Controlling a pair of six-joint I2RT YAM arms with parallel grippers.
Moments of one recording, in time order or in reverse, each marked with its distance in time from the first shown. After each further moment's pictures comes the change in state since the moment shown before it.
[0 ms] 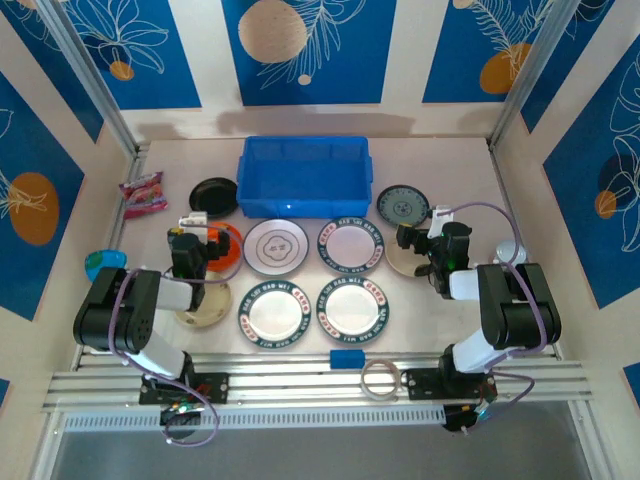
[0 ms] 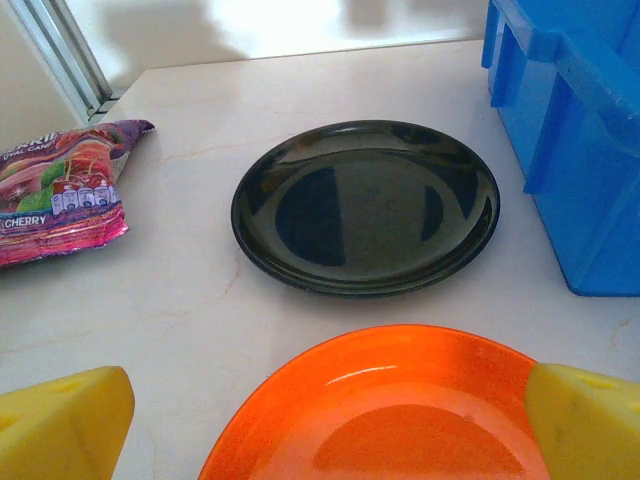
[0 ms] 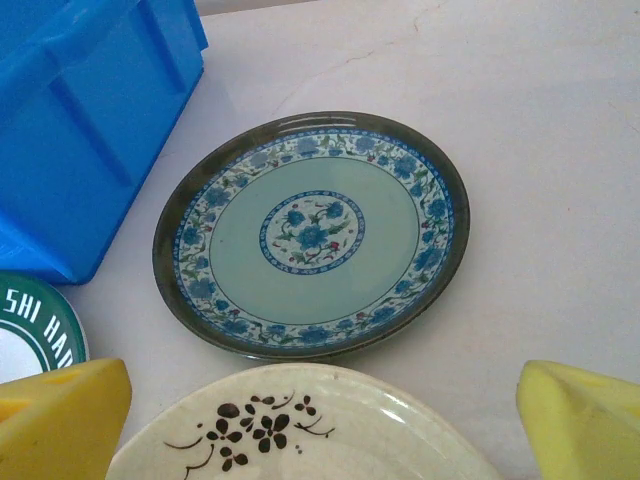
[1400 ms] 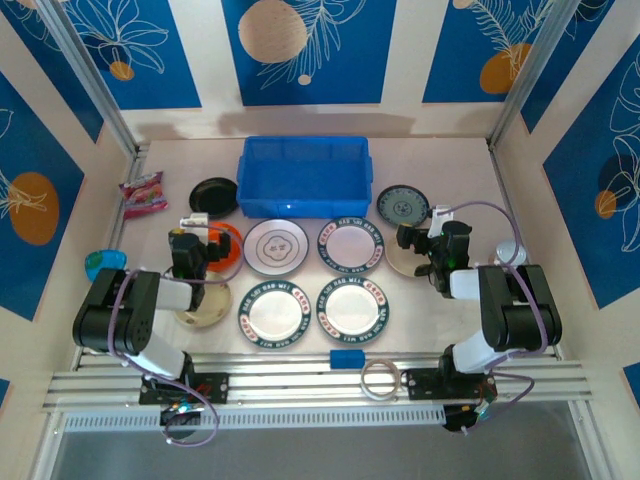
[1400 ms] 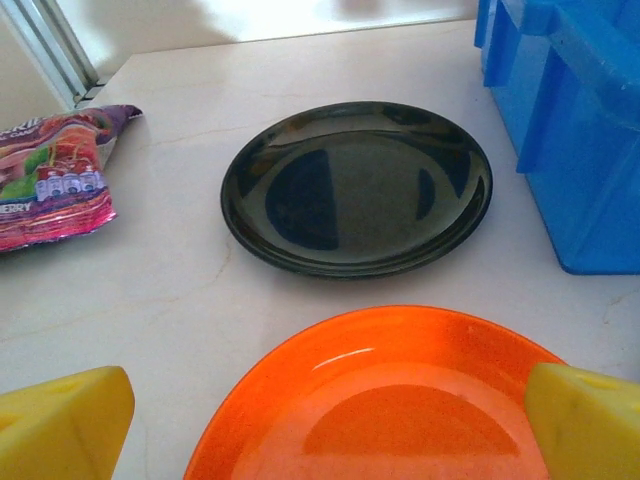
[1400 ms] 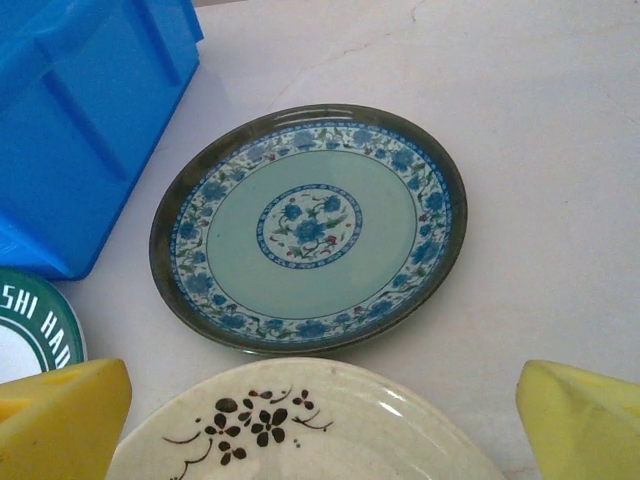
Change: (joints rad) left arm -0.003 -0.024 0.002 -0.058 0.004 0.003; right arm 0.000 -0.026 0.020 -0.062 0.009 0.001
